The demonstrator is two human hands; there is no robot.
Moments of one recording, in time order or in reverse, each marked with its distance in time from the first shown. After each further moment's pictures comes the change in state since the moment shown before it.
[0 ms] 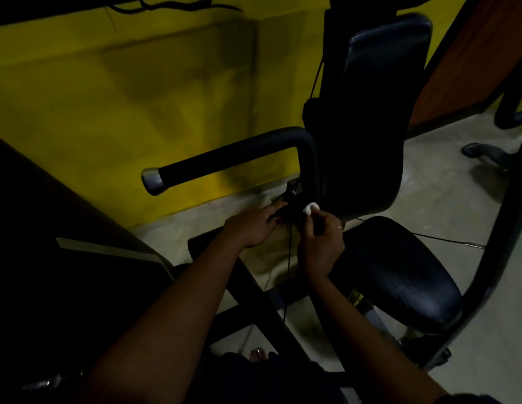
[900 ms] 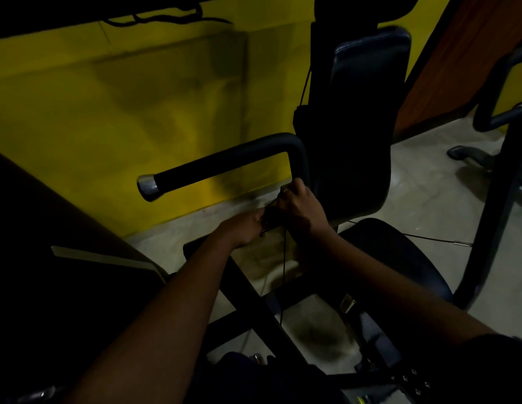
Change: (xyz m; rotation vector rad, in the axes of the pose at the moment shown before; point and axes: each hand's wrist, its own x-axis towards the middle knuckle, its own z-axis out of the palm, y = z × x) left_hand 0.012 -0.013 0.003 -0.180 -0.079 -0.081; right_hand 0.068 -0.023 0.014 -0.879 -0.691 -1.162
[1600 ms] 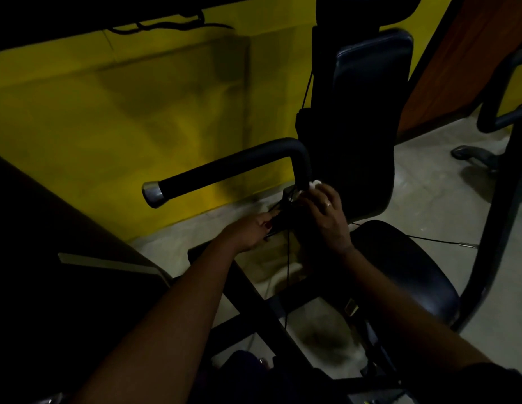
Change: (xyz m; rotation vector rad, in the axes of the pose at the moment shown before) left_hand -0.005 0.006 -0.005 -0.148 -0.005 0.000; right_hand -0.040 0.019 0.027 0.266 0.486 0.219
